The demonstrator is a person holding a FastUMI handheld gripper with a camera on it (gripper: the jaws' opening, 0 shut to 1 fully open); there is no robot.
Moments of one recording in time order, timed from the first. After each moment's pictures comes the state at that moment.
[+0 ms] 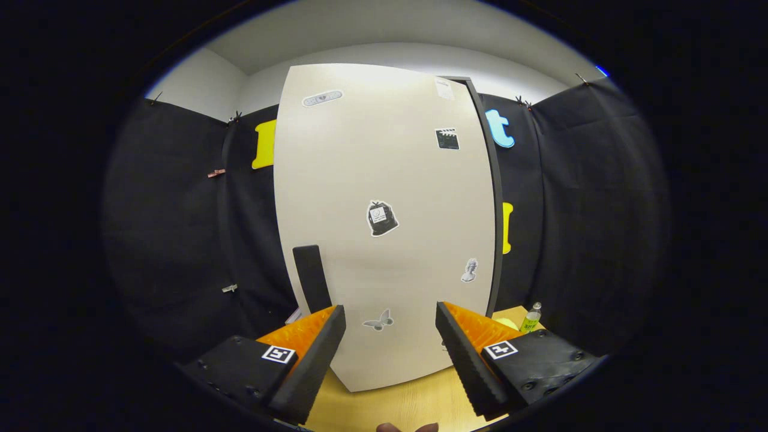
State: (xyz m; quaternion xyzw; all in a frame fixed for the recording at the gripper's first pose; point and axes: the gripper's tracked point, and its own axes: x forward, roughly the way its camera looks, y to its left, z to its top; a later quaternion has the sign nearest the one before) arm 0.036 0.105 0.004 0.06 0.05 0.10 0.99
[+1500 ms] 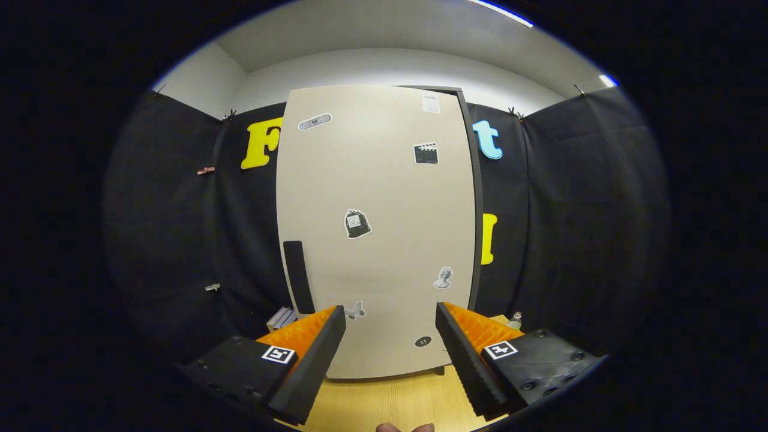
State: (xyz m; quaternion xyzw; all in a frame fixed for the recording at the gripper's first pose) arm 0.035 0.083 0.012 0.04 0.04 0.07 1.00
